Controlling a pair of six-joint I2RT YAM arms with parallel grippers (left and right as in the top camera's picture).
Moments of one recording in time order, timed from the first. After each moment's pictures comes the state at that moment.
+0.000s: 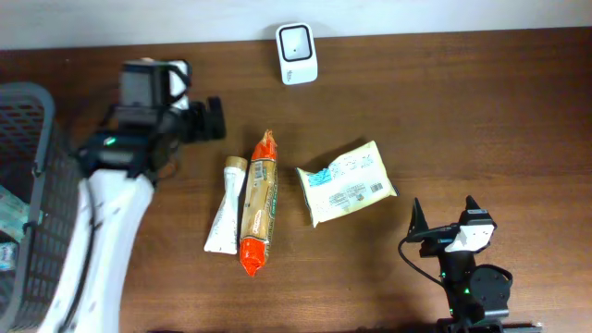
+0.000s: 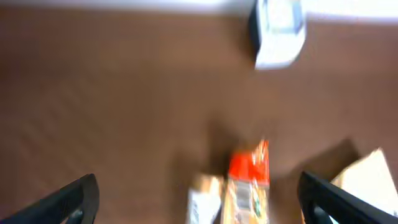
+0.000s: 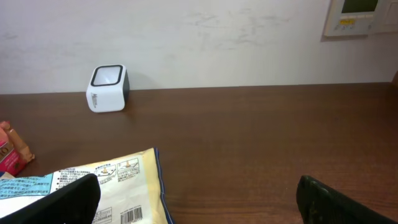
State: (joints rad) left arm -0.12 1.47 1.46 -0.80 0.02 -0.15; right arm 0.02 0.01 0.01 -0.08 0.00 0.05
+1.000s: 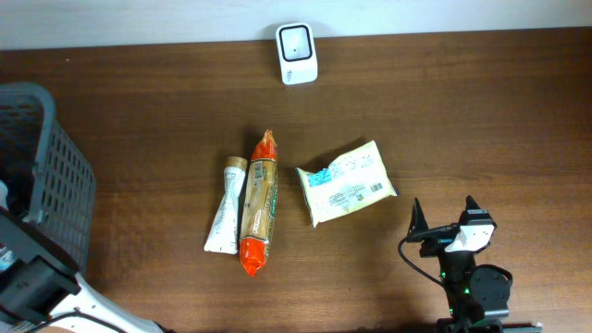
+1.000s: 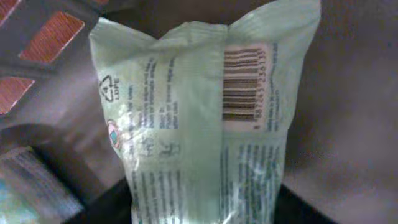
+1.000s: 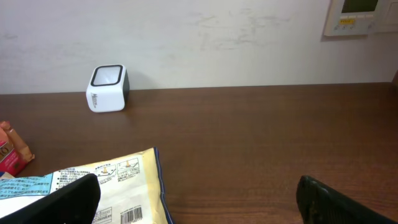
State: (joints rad) left arm 0.77 2.12 1.58 -0.73 -0.23 -0.07; right arm 0.02 0.01 0.01 -0.08 0.00 0.05
